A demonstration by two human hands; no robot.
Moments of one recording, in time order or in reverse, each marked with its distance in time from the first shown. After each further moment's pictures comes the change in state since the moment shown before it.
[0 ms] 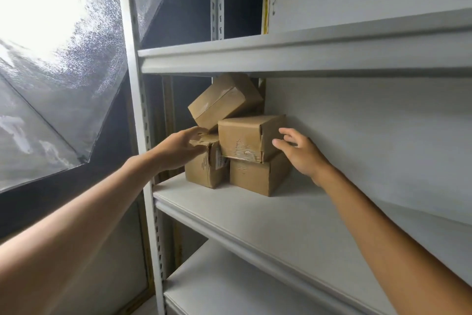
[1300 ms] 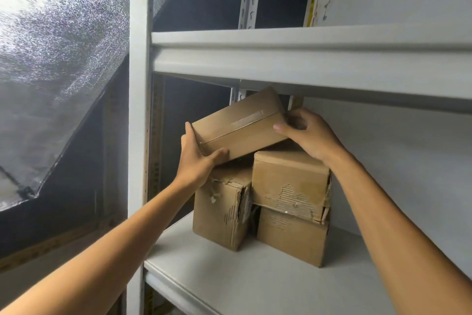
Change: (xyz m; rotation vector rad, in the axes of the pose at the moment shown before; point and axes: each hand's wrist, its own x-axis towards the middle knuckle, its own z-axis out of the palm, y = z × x) left_hand 0.175 -0.130 0.030 -0.637 0.432 0.056; right_hand 0.181 -0.039 0.076 -0.280 0.123 -0.191
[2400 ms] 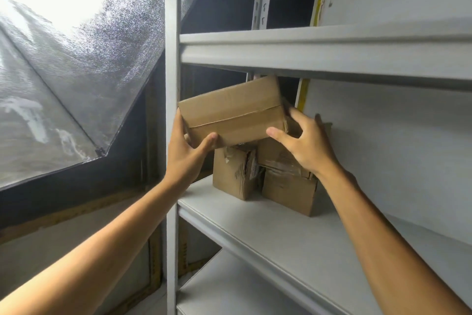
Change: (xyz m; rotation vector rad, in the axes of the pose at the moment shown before) left_hand -0.128 0.065 -0.051 -0.008 0.160 0.145; right_hand -0.114 -0.030 -0.007 0.205 -0.028 -0.212
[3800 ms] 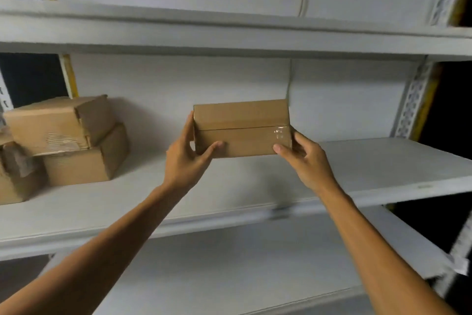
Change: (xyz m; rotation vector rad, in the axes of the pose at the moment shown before) left_hand -0.226 0.184 0.241 -0.235 -0.660 0.184; right_hand -0.362 -0.053 -0.284 -0.284 0.591 0.487
